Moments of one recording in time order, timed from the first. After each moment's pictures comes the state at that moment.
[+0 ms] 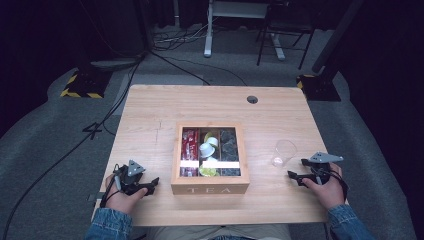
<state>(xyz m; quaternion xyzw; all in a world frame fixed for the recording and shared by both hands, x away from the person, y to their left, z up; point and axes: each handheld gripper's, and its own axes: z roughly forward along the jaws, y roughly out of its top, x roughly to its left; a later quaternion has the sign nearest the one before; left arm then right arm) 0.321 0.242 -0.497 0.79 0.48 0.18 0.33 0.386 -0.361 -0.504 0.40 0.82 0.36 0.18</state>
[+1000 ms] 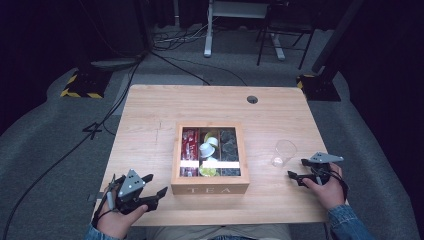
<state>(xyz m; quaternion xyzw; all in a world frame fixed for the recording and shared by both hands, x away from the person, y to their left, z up) 0.257 0.213 -0.432 0.80 0.39 0.17 0.42 0.386 -0.361 -0.504 0.40 0.82 0.36 0.18</state>
